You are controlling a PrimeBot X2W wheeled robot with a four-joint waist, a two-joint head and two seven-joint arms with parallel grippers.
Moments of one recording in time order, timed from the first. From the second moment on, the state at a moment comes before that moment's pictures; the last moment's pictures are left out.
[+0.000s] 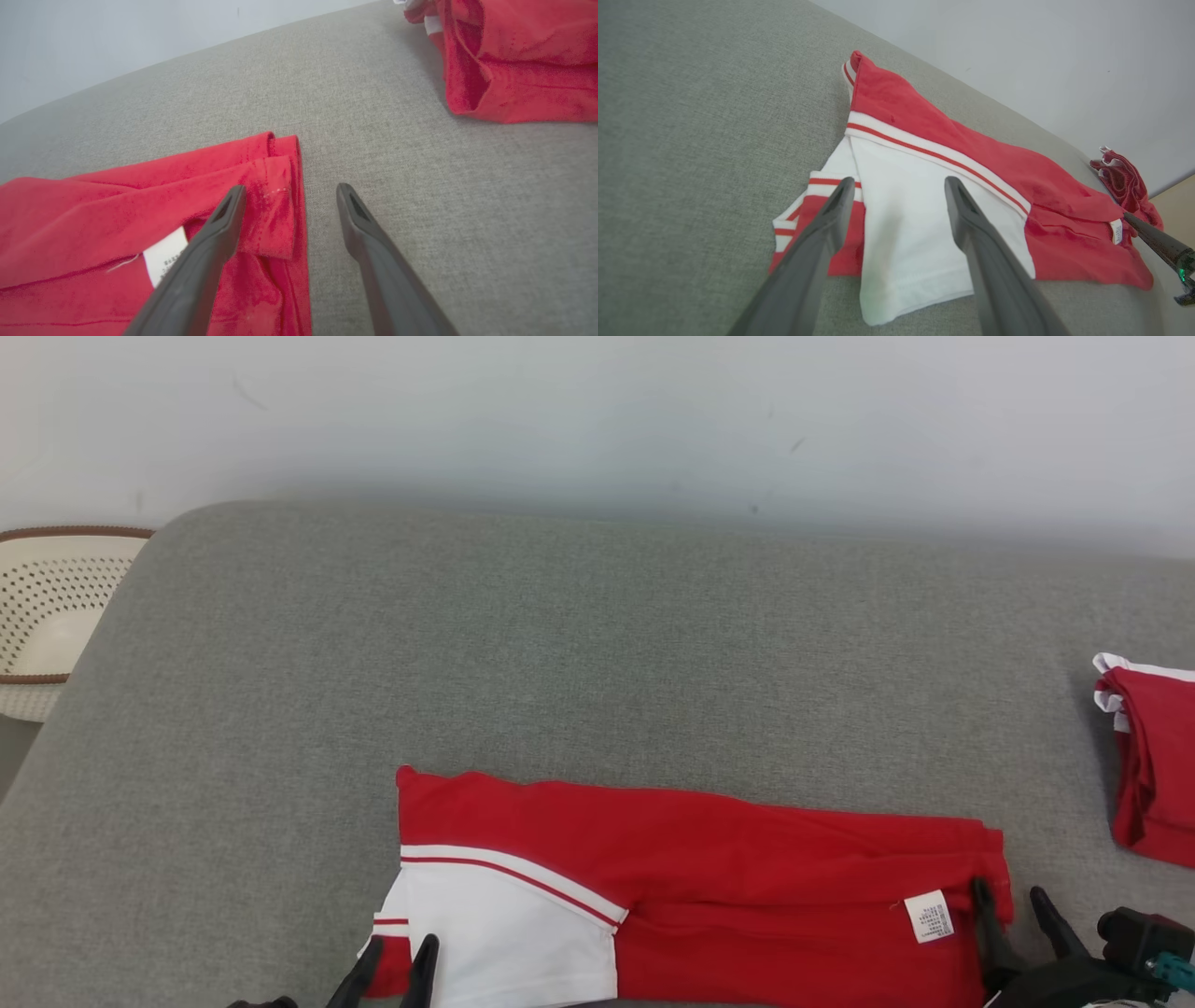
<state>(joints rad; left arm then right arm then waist) -0.12 0.20 -0.35 0.29 -0.63 -0.13 -0.26 -0.20 -0.34 0.29 0.61 0.58 0.13 -0.26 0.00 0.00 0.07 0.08</state>
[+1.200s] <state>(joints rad) -0.15 0.18 -0.43 0.24 -0.60 -0.13 -0.26 -0.31 -0.40 0.16 0.67 0.45 0.13 -0.26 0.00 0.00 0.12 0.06</state>
